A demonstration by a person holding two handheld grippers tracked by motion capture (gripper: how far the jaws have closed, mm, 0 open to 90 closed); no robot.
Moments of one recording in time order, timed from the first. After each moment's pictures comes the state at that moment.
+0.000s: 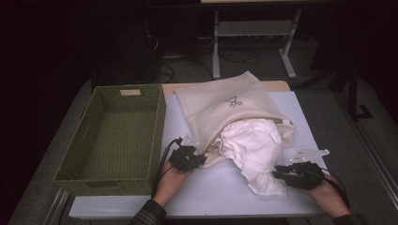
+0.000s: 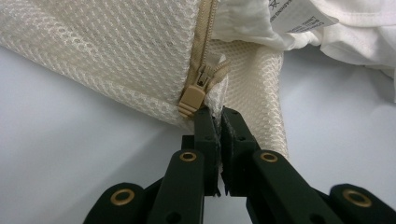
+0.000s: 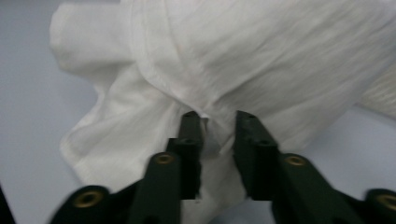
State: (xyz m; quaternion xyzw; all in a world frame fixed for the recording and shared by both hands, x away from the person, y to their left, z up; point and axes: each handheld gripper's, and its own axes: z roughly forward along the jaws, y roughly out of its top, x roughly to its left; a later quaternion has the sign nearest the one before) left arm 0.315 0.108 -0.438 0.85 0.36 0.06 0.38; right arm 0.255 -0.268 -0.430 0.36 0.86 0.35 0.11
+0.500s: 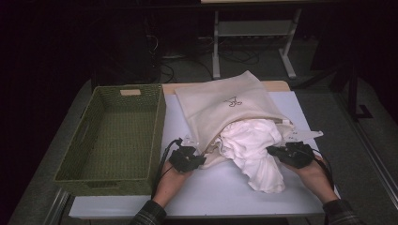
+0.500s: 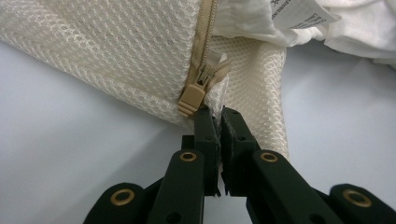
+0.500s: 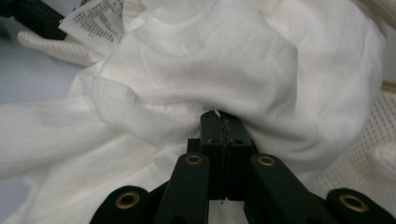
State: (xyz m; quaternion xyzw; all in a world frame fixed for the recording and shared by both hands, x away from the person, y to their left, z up) left arm 0.314 0.108 -0.439 0.85 0.36 0.06 0.37; right arm 0.303 -0.255 -0.415 0.36 0.83 0.40 0.16
